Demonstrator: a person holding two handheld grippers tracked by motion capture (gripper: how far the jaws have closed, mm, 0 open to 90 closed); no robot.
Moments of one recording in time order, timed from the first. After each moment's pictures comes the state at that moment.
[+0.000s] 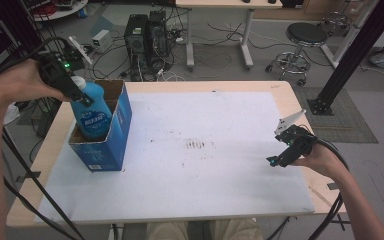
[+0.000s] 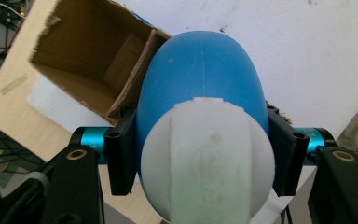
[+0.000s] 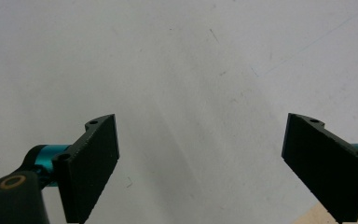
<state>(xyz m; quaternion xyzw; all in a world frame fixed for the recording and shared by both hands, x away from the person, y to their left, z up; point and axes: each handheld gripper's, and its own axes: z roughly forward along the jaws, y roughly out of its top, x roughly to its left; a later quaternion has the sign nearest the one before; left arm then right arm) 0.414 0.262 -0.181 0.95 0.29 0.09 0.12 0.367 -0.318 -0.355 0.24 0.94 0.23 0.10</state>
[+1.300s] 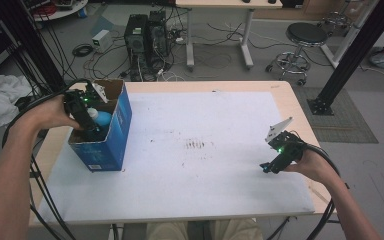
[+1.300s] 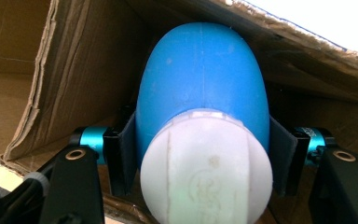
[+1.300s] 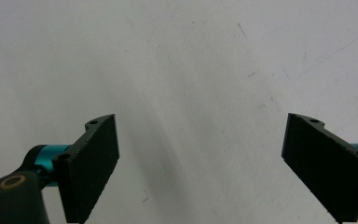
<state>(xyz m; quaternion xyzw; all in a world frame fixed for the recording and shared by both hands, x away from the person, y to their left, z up) 0.423 0.264 -0.276 0.97 0.23 0.07 0.09 0.361 -0.298 -0.373 0.23 0.95 0.21 0.09</state>
